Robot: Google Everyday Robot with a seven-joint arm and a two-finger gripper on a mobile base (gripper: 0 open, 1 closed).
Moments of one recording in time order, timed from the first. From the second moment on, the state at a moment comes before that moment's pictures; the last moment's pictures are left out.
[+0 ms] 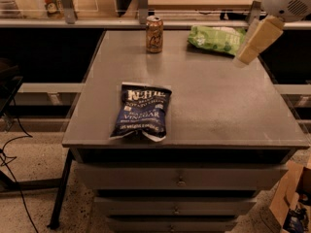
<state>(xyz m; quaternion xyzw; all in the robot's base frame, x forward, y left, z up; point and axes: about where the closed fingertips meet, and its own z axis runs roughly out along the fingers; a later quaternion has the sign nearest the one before) 0.581 -0.200 1.009 -0.61 0.73 -0.01 0.33</state>
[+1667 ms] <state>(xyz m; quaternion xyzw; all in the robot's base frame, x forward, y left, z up) 0.735 -0.137 0.997 -0.54 0.66 0.08 0.51</state>
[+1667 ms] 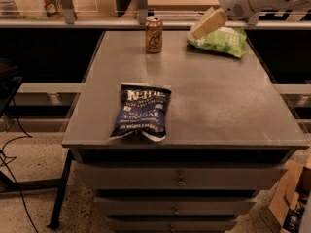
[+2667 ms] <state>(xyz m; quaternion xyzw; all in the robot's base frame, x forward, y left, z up) 0.826 -0.107 0.969 -0.45 0.67 0.17 0.56</state>
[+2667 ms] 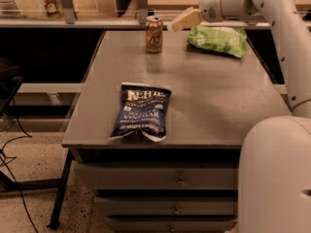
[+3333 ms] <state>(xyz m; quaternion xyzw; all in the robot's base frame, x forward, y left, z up) 0.845 -0.083 0.931 -0.45 0.69 0.20 0.54</state>
